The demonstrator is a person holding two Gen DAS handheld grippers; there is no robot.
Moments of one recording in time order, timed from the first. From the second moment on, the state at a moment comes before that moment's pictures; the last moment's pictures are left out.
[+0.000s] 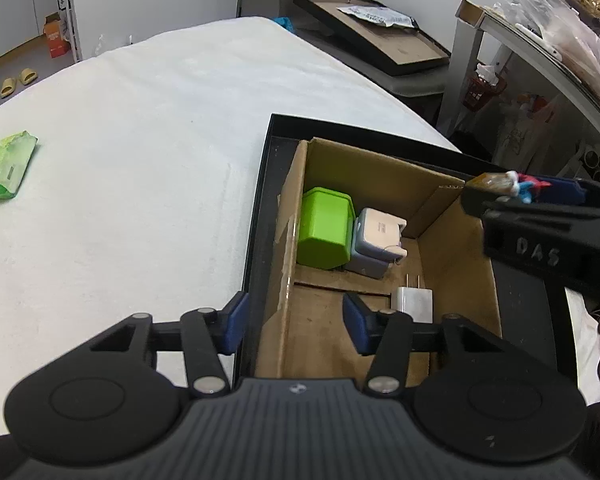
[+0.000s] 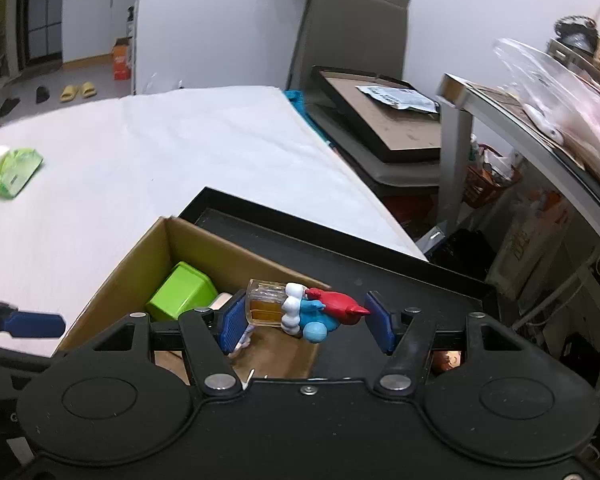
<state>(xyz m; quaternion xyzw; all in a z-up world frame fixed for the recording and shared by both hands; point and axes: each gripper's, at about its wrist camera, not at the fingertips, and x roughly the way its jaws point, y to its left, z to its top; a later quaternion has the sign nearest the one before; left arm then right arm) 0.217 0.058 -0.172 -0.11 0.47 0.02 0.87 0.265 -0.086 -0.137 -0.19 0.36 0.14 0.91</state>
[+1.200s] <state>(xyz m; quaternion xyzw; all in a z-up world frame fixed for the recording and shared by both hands) 0.210 0.061 -0.172 -0.12 0.48 0.03 0.87 0.237 -0.106 -0.140 -0.21 0.37 0.09 0.90</state>
